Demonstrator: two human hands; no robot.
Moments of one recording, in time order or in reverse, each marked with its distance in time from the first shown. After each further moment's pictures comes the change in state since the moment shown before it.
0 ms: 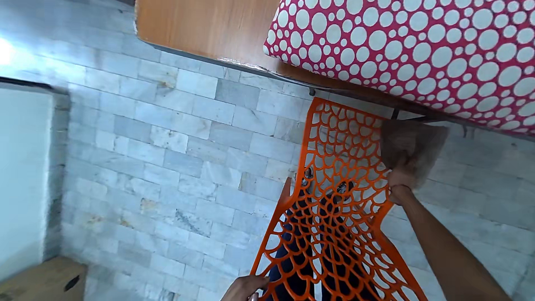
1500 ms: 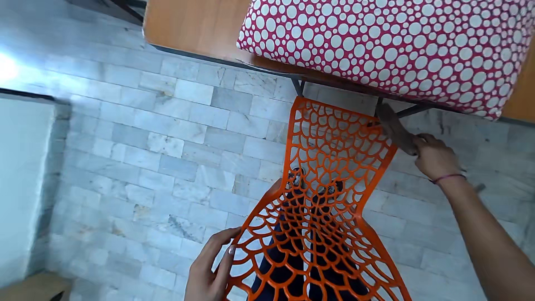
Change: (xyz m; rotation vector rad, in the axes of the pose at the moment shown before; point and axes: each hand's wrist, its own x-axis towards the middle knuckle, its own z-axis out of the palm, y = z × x) left_hand 0.006 0.013 0.007 0.228 0.165 -0.021; right_hand -0.031 0.063 -0.170 -0.053 0.014 -0.489
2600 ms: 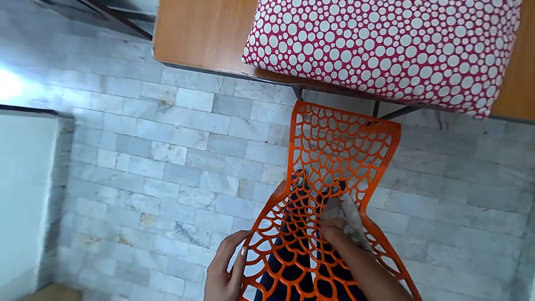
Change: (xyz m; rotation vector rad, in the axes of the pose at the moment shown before) left_hand 0.000 0.000 0.000 -0.005 0.022 0.023; right_hand -0.130 -0.203 0.191 -0.210 -1.125 0.078
